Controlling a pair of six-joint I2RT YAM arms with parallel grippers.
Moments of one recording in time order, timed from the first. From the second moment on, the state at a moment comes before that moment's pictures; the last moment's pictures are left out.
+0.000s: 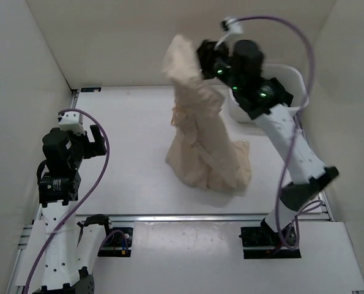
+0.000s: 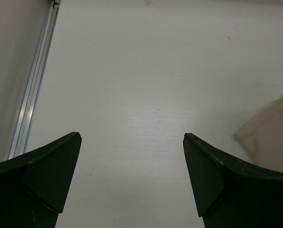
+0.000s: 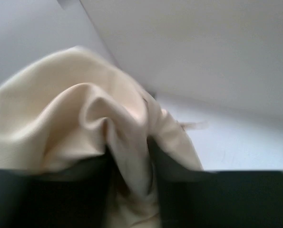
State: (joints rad) left arm 0.09 0.71 1.05 -0.69 0.07 0.00; right arm 0.62 1.58 2.07 -0.35 -0.07 0.41
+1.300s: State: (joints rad) left arm -0.02 1.12 0.91 -0.79 0.35 0.00; right arm 0.90 1.92 1.64 -1.00 -0.15 0.16
